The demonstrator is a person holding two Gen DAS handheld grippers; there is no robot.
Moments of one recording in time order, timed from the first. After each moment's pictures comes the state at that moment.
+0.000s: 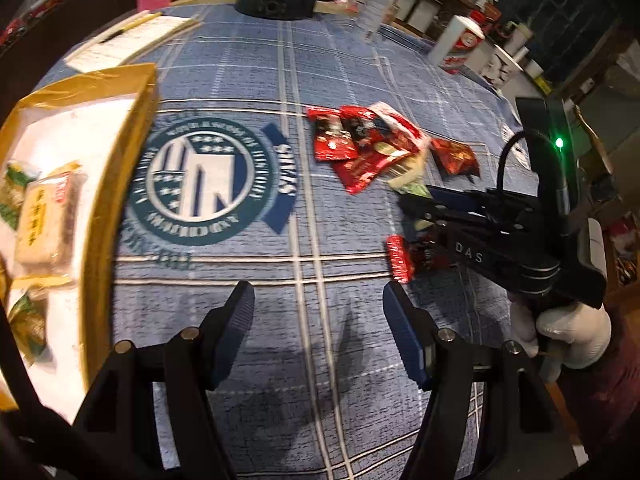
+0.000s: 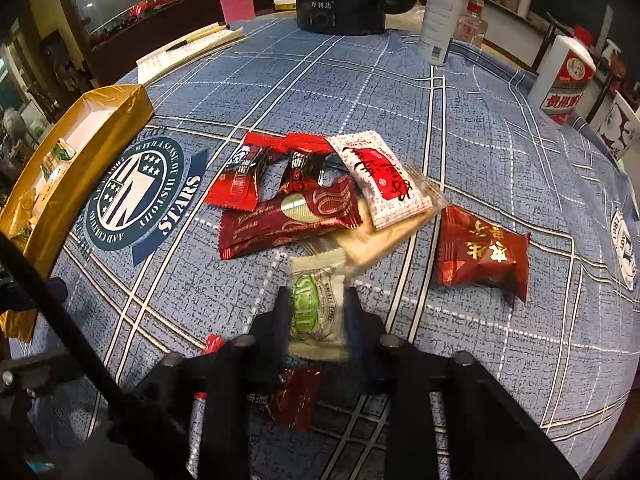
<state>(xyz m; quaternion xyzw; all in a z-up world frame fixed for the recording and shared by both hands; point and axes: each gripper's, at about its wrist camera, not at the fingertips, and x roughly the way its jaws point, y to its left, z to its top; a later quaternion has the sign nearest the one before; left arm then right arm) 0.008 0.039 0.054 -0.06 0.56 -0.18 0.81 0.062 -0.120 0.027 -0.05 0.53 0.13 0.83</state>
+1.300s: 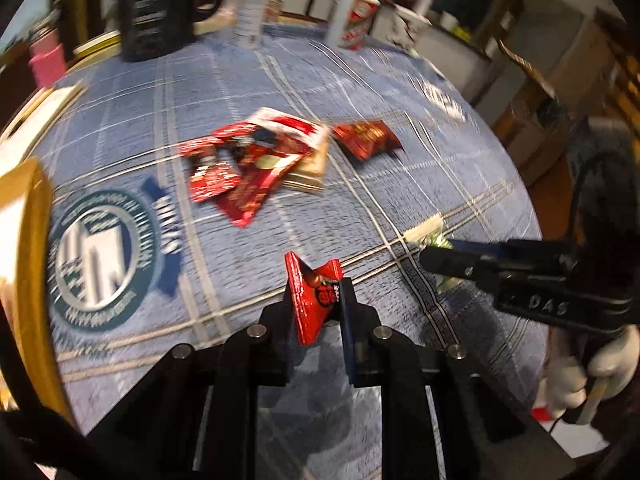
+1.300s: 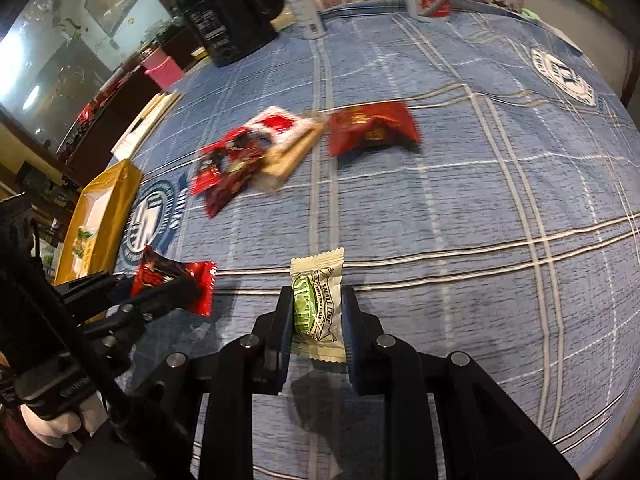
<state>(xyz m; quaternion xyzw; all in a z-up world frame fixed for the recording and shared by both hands) 0.007 -0.010 0.059 0.02 0.51 -0.30 0.81 -0.015 -0.193 0.051 0.15 0.54 0.06 0.83</state>
